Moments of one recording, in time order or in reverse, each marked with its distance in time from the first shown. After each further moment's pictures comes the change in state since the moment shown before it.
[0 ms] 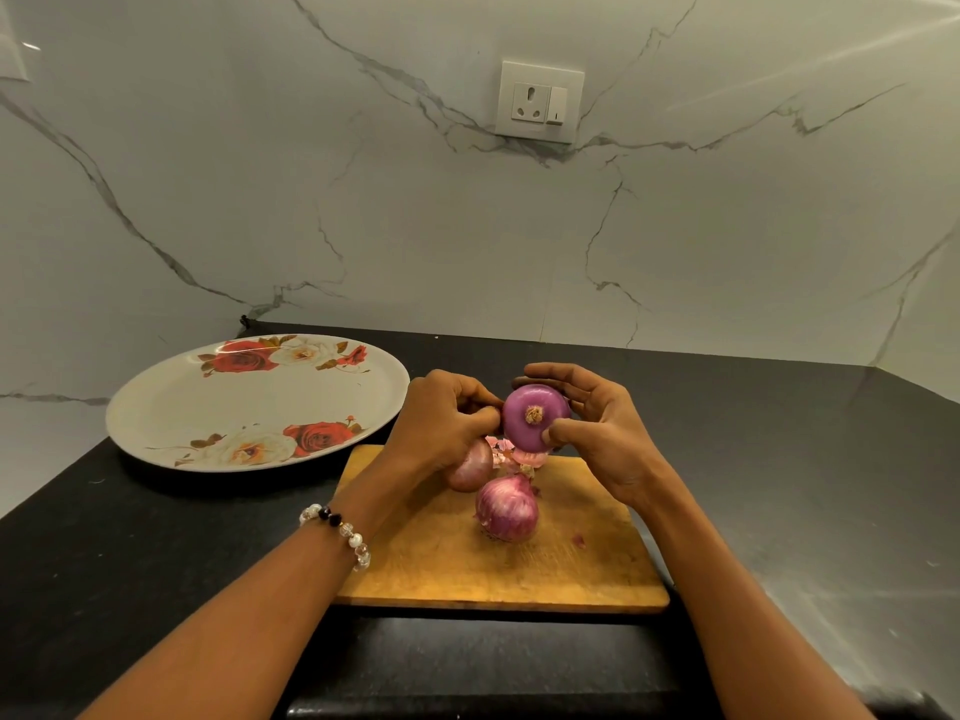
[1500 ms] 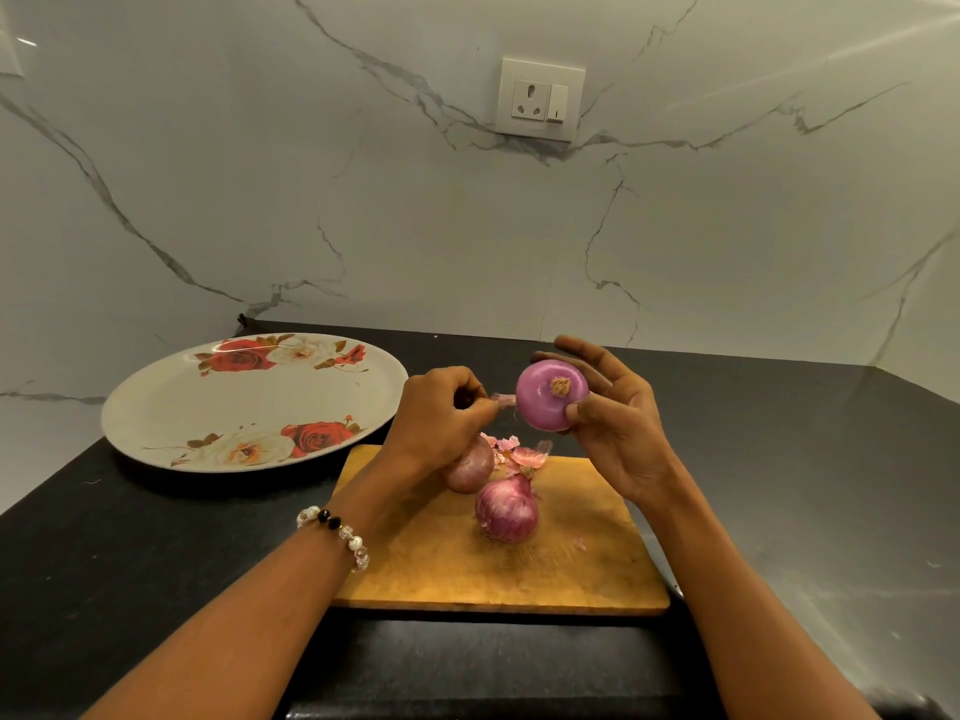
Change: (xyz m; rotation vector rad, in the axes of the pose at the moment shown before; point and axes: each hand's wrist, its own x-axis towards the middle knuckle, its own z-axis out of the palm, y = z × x) left_hand 0.001 0.002 0.001 0.077 0.078 0.011; right_hand 0.000 -0.010 -0.003 0.405 0.025 -0.023
